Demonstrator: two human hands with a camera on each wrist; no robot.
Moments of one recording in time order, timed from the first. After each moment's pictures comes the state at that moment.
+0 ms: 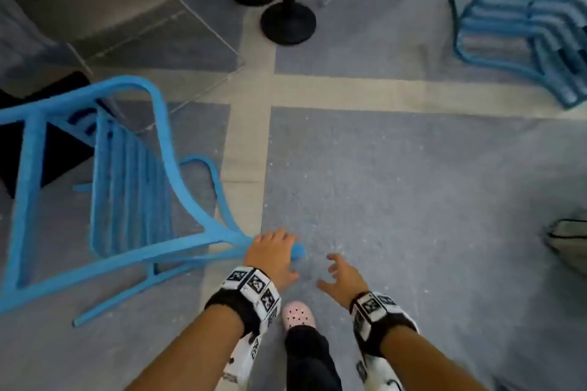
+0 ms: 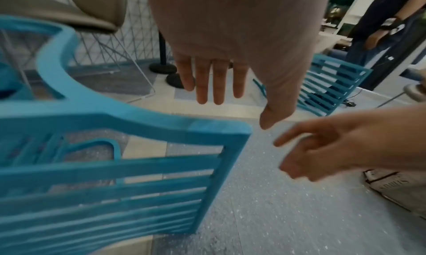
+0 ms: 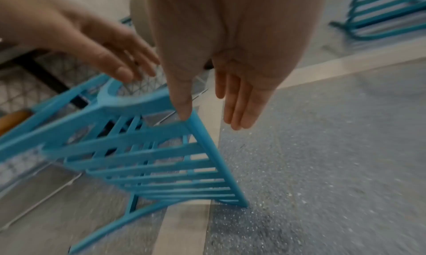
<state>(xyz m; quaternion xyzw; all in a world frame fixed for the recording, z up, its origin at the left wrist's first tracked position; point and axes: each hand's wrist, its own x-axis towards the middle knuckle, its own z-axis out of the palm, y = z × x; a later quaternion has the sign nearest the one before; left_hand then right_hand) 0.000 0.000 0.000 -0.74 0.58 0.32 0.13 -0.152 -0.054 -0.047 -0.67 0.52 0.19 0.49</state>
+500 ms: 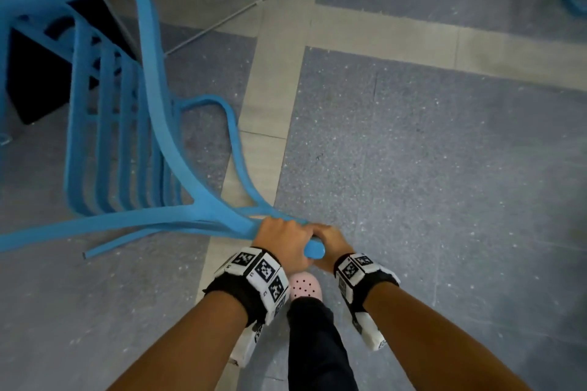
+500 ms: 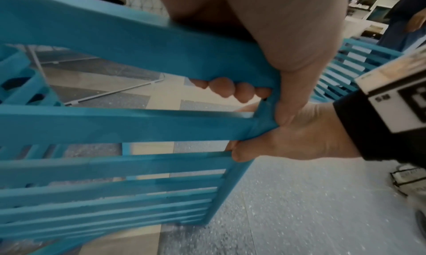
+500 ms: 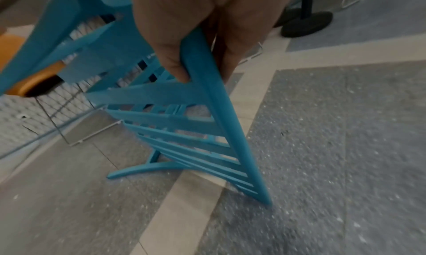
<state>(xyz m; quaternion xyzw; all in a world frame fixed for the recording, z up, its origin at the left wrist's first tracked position) 0.017 -0.009 -0.055 -0.73 0.59 0.30 0.15 -0.079 -0.074 -0.117 -0.76 0.33 0.17 0.54</state>
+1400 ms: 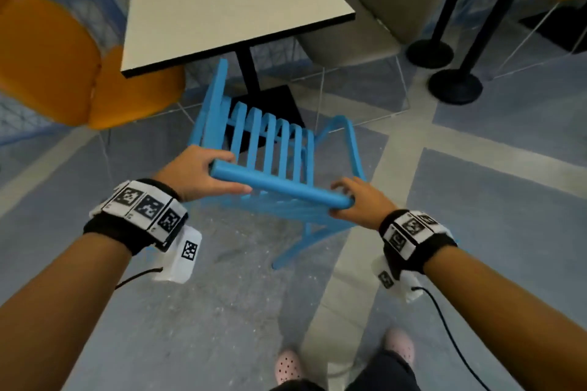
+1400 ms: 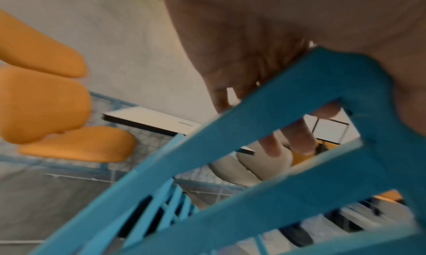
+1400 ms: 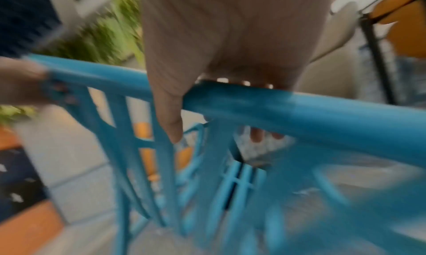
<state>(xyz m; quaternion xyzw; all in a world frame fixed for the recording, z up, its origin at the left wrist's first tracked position) 0.263 0.487 0.316 -0.86 0.40 0.19 -0.24 0.108 0.247 0.216 -0.91 0.17 0.11 0.35</state>
